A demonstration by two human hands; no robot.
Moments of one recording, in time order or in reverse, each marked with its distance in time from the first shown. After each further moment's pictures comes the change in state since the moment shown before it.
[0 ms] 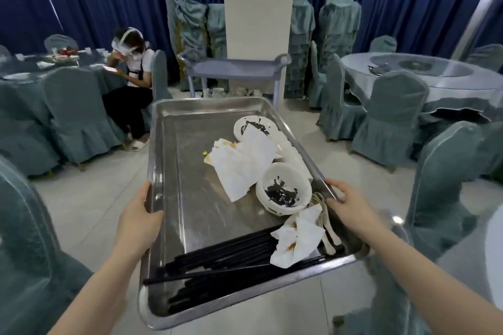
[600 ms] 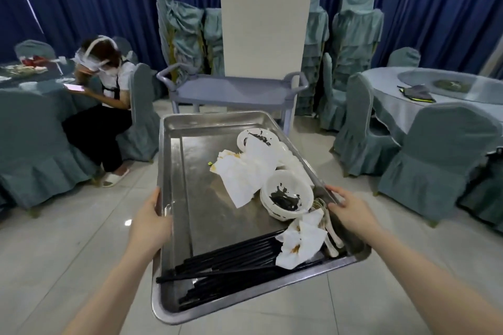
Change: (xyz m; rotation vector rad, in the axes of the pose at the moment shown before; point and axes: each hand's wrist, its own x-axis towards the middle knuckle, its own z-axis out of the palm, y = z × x) left_hand 0.487 0.062 0.225 -0.117 -0.094 0.010; right_hand 0.540 -0.044 0.067 -0.067 0.001 -0.004
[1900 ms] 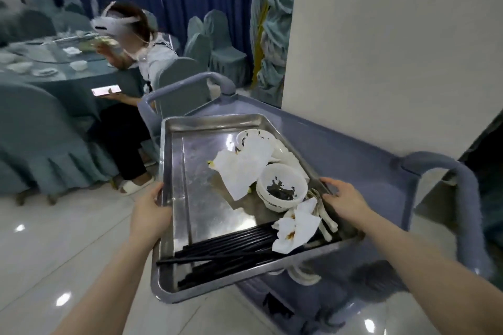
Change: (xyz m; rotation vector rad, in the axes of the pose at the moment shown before) left_hand 0.821 0.054 0.335 0.094 0.501 -0.387; right_hand 1.082 -0.121 0.181 -0.120 -0.459 -0.401
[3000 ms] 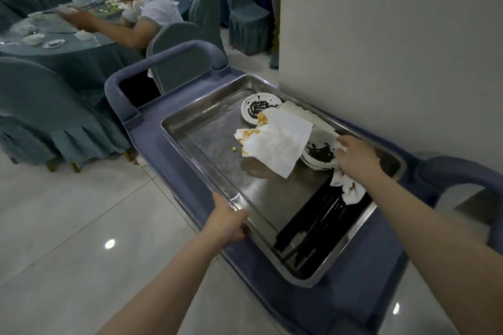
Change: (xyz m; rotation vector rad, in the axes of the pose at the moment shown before) left_hand -0.016 0.113 0.249 -0.135 -0.401 -0.548; right_hand 0.189 0.066 -0.070 -0.057 0.043 -0.046
